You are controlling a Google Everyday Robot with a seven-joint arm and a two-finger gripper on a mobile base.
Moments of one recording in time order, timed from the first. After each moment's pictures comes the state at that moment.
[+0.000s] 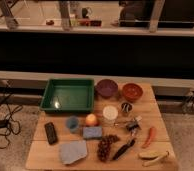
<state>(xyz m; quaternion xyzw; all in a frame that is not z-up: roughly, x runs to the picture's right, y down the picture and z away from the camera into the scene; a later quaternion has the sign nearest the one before) 0.513 0.406 0.665 -0.52 -0.01 0.07 0.85</state>
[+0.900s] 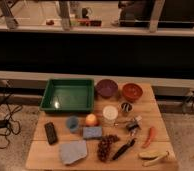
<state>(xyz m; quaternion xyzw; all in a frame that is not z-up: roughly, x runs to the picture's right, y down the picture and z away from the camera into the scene) 0.500 0.399 0.662 -0.51 -0.03 0.07 0.85</state>
